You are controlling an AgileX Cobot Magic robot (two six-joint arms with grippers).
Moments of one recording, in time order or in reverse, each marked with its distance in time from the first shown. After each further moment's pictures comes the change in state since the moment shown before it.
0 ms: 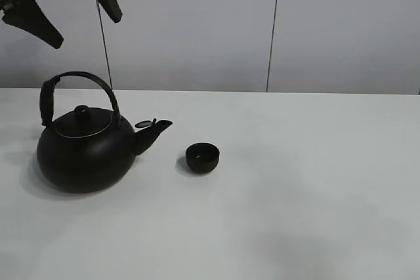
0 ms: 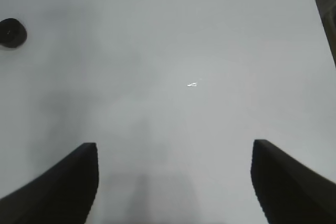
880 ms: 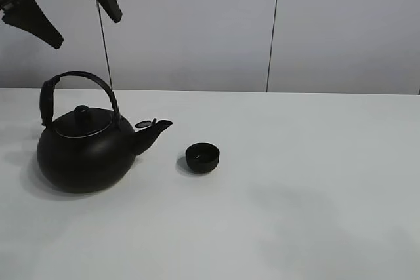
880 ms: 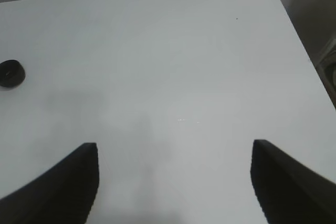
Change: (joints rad) left arm 0.000 0.000 0.000 0.000 -0.001 0.000; right arm 0.012 -0.315 0.191 -0.039 -0.115 0.049
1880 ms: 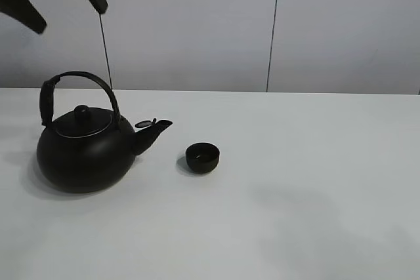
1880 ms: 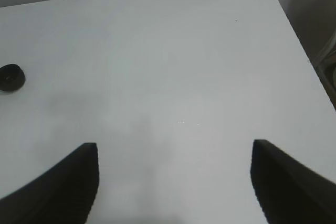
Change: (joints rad) left arm -0.001 -0.065 0.010 0.103 -0.030 0.000; right arm 0.000 0.000 0.000 -0.003 -0.008 0.007
